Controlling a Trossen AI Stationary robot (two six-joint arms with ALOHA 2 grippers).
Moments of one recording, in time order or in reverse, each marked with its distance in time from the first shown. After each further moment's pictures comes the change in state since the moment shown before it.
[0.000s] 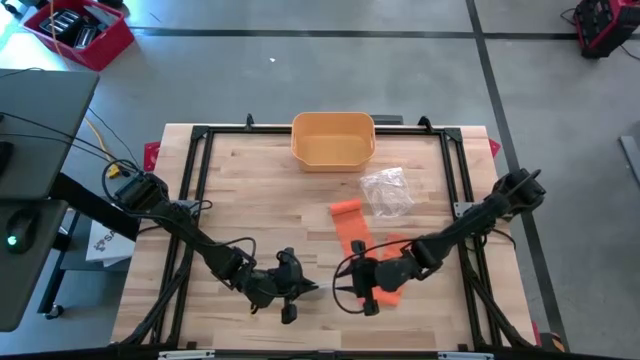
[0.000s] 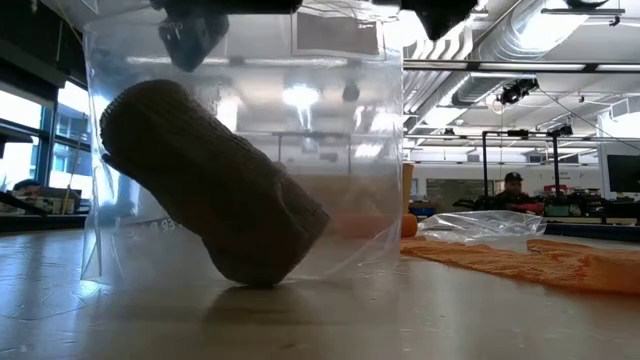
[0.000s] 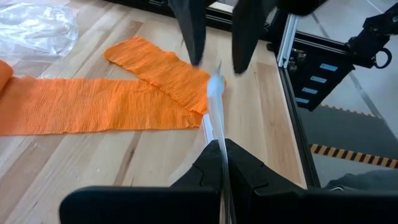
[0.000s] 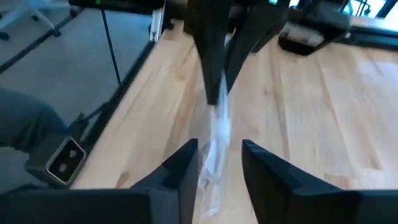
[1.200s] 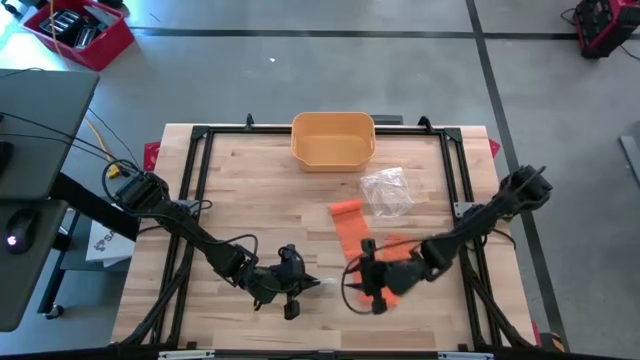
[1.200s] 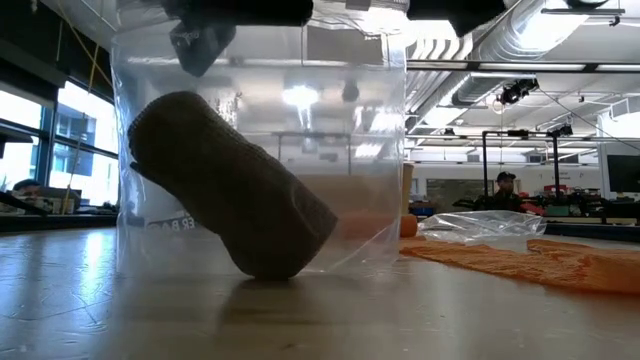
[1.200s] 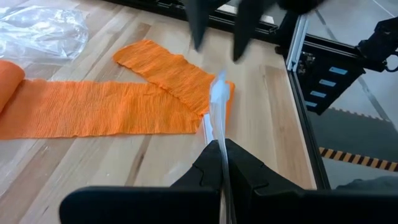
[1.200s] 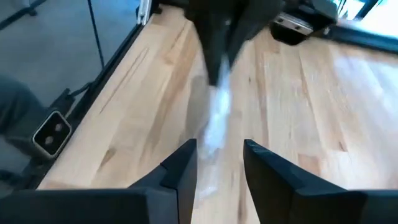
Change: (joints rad) left arm 0.025 0.000 0.000 0.000 0.002 0.009; right arm 0.049 -0.066 -0.040 -0.090 0.090 -0.014
